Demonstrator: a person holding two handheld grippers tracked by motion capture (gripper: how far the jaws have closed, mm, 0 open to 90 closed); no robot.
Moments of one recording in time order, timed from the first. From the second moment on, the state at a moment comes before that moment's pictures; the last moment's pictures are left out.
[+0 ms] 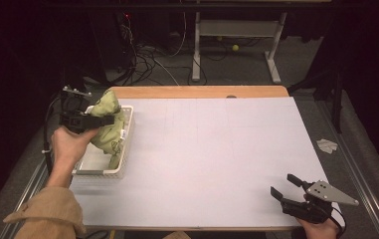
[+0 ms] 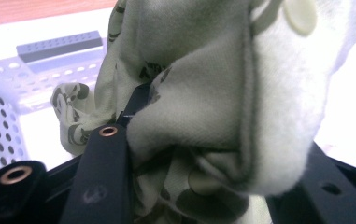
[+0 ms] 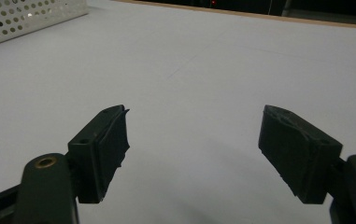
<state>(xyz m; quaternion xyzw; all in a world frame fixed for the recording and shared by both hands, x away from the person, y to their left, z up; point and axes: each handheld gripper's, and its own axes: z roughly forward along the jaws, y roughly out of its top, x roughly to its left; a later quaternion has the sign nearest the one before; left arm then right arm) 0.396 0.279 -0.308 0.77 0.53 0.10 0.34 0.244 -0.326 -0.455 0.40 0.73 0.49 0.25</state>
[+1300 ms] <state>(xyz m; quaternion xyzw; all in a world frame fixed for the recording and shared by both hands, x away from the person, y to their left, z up) 0.411 0.163 -0.273 0.82 0.42 0.06 0.38 0.244 -0.327 -0.456 0.40 0.73 0.49 0.25</state>
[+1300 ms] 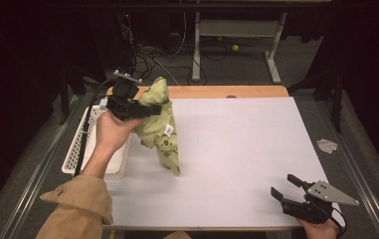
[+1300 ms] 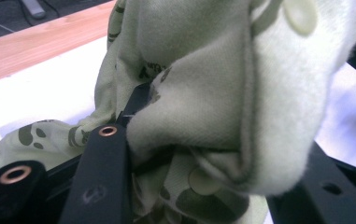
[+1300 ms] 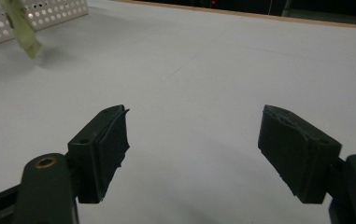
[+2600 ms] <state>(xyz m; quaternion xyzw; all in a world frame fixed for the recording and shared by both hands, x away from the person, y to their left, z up) 0.432 0.080 -0.342 0.85 0.39 0.01 0.36 0.241 -0.327 -0.456 0.40 0.73 0.49 0.25</state>
